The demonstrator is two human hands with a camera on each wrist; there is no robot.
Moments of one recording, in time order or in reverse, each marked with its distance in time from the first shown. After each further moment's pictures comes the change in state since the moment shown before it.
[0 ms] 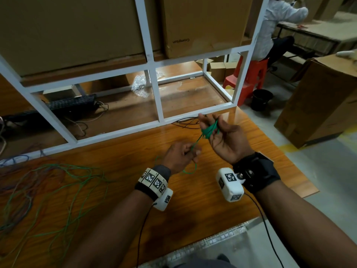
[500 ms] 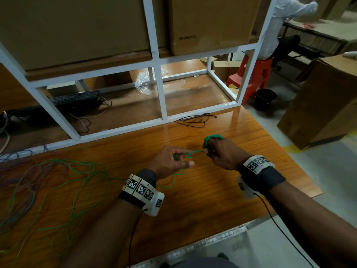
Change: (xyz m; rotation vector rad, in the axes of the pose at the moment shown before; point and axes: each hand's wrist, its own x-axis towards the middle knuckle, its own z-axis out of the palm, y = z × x) left_hand -0.034 -0.010 -0.034 -0.021 -0.029 -0.033; right_hand 0.001 0.007 -0.045 -2.287 -0.181 -0.035
